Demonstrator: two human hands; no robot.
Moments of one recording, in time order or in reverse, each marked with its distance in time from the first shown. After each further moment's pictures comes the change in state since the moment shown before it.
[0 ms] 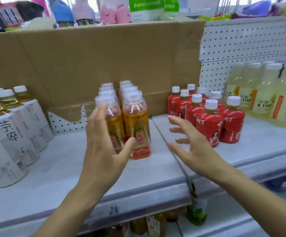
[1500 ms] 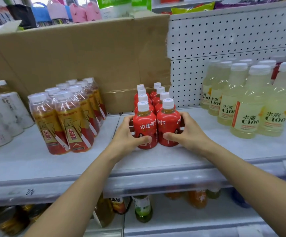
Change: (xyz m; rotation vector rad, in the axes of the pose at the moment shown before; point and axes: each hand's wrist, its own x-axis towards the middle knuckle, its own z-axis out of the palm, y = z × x) left_hand 0.039 0.104 0.212 -0.310 -0.337 -0.574; right_hand 0.019 0.172 -0.147 0.297 -0.127 0.261
